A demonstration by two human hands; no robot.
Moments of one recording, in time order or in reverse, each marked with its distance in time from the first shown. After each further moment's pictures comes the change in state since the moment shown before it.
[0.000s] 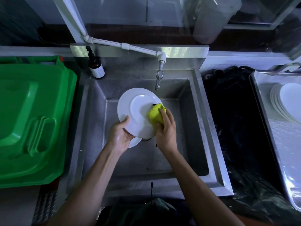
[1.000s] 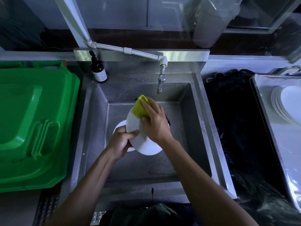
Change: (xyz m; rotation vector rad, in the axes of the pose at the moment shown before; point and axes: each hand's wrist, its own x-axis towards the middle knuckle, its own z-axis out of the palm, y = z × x) left_hand -0.005 0.000 -0.019 0.358 -0.077 0.025; right_hand 0.036 -0.050 0.014 -0.261 -0.192 -0.294
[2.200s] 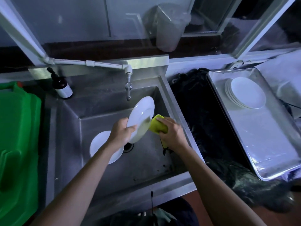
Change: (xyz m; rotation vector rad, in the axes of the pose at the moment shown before) left_hand 0.041 0.025 0.084 0.649 -0.084 0.240; right_hand -0.068 0.092 -0.094 -0.068 0.064 0.351
